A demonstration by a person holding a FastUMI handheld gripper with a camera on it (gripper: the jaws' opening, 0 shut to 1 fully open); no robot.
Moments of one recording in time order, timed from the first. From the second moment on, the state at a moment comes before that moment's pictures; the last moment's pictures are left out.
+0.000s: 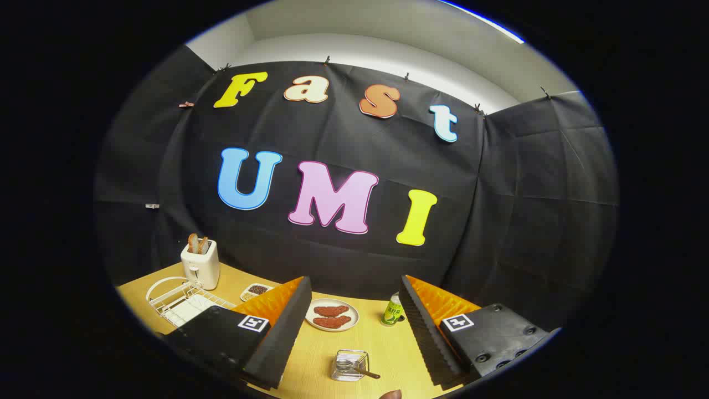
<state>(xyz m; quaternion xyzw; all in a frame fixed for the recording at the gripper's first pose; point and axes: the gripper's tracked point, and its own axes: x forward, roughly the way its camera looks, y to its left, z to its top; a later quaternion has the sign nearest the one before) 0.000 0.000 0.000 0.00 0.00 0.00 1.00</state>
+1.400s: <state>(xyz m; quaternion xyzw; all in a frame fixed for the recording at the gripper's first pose) 0.017 0.046 -0.020 0.02 0.04 0.06 1.00</state>
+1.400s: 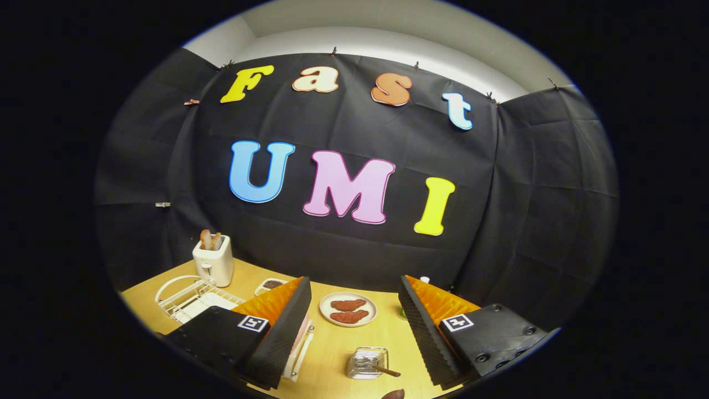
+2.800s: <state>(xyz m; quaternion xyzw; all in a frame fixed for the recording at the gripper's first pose) 0.082 0.161 -0.253 -0.02 0.50 0.01 0.86</state>
